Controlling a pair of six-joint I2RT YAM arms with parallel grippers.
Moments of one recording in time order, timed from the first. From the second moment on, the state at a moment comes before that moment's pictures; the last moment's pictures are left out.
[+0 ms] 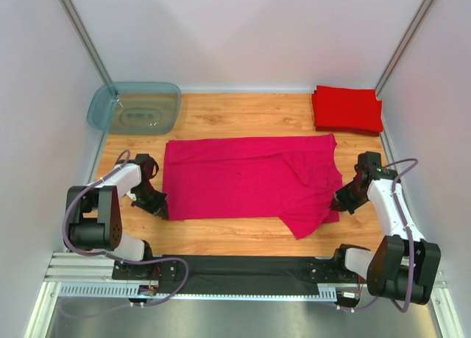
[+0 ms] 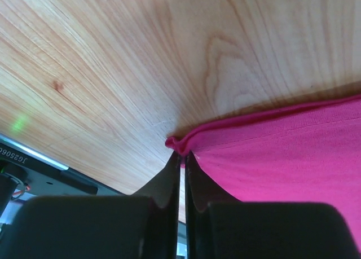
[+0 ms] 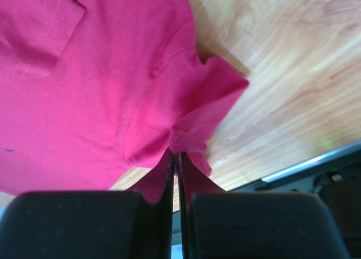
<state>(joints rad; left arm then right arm) 0.01 1.48 0.73 -0.93 0.05 -1.10 -0.17 1.15 0.75 -0.97 -0.13 0.85</state>
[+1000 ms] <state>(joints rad) 0.01 1.16 0.63 -1.00 0.07 -1.03 -0.17 0.79 0.88 -1.30 -0.02 0.87</state>
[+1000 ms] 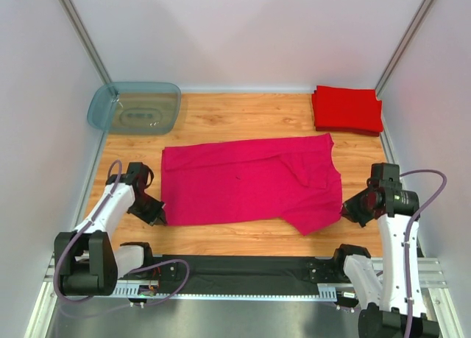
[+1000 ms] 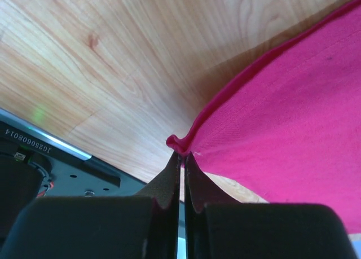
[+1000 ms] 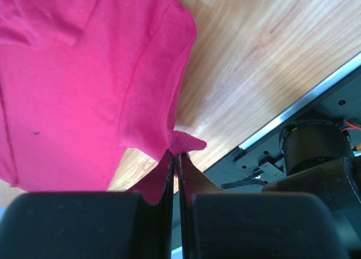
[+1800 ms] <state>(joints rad) 0.01 1.59 1.07 -1.00 0.08 -0.97 -0.17 1.40 1.29 -1.05 -0.12 0.79</state>
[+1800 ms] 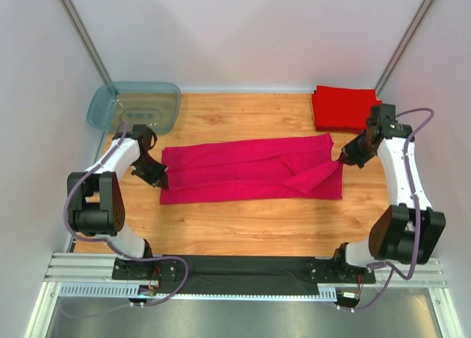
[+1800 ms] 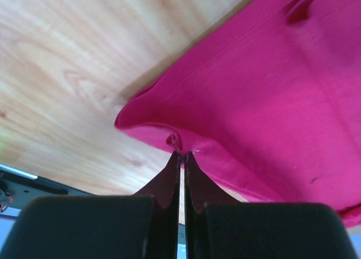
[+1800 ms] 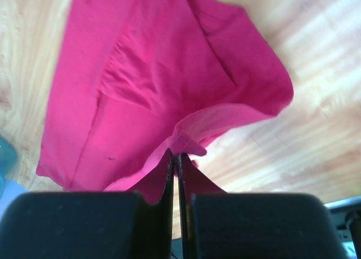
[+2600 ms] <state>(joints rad) 0.01 2.01 1.49 -1.10 0.07 -0.94 -0.15 1.88 1.67 -0.99 -0.19 0.68</state>
